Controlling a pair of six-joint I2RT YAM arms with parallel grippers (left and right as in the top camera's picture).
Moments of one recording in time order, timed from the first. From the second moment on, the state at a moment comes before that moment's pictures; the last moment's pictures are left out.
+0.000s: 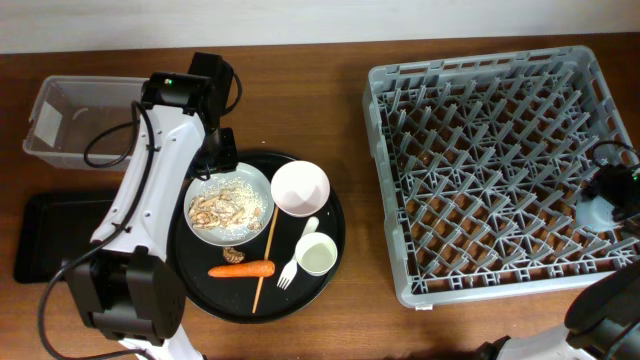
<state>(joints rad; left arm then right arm) -0.18 1.88 1.79 -1.44 -0.20 -0.39 -0.71 1.75 1.55 -1.26 0.00 0.10</state>
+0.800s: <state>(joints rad) -0.30 1.88 1.79 -1.48 0.07 -0.30 -0.32 1.51 1.55 -1.36 -0.27 0.00</state>
